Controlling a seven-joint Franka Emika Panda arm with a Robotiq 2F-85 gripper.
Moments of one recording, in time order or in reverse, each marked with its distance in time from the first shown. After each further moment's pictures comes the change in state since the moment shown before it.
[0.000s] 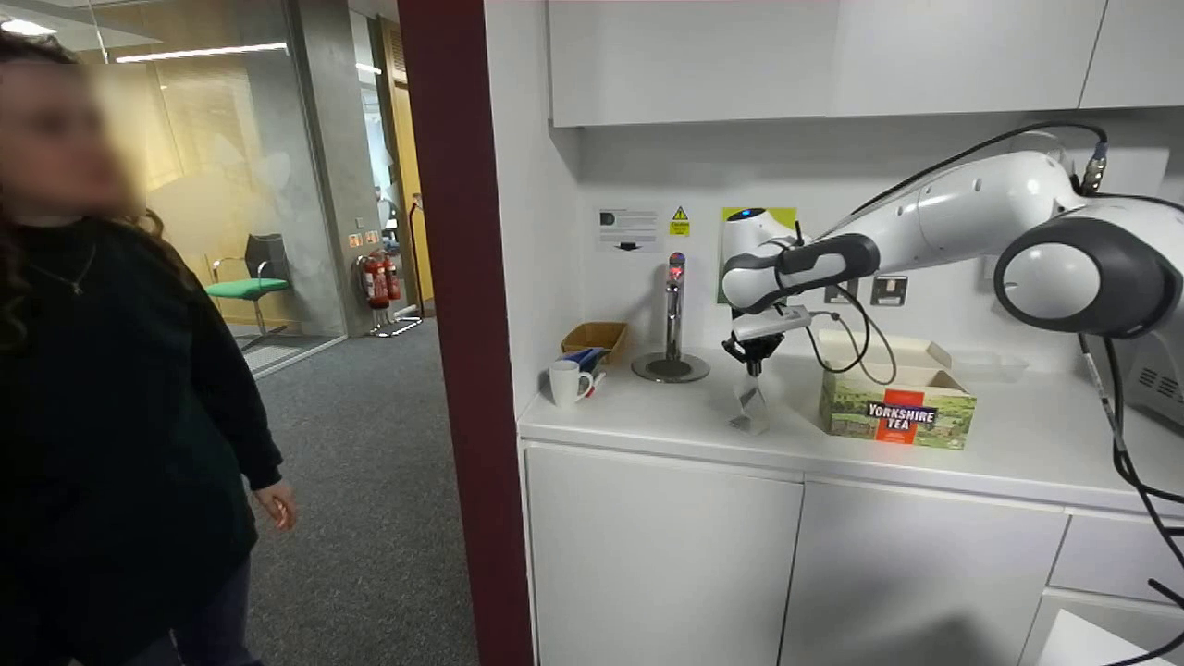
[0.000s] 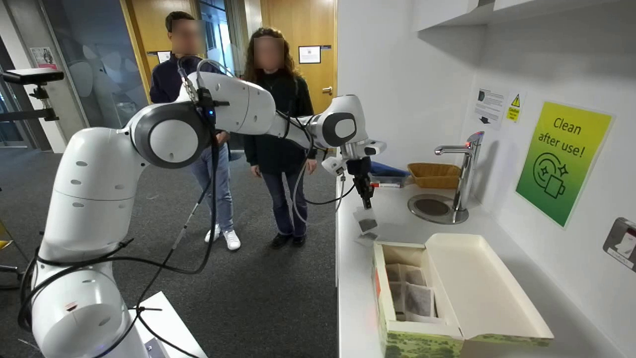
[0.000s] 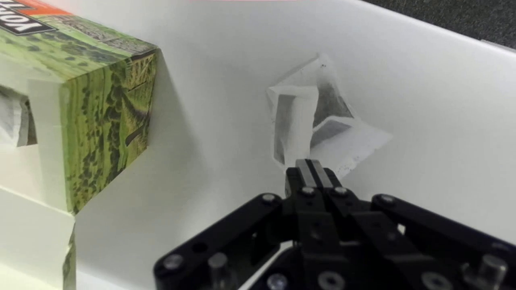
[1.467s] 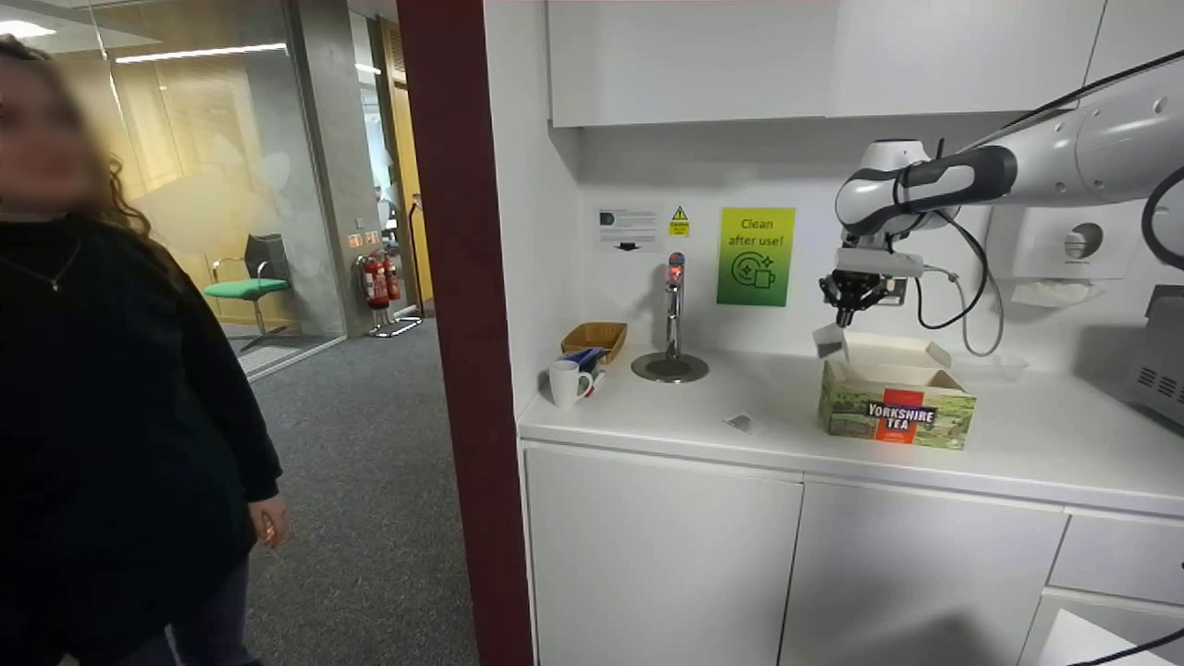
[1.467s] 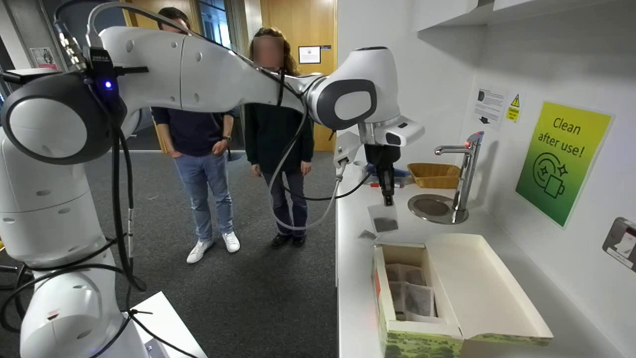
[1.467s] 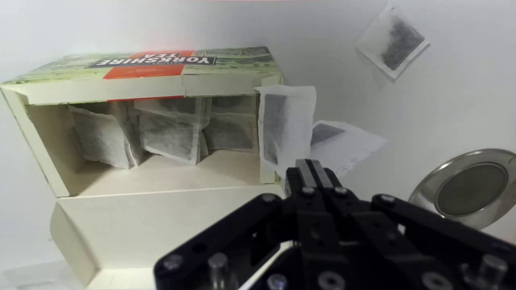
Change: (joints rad) arm -0.206 -0.333 -0.078 -0.215 0.203 0.003 -0.016
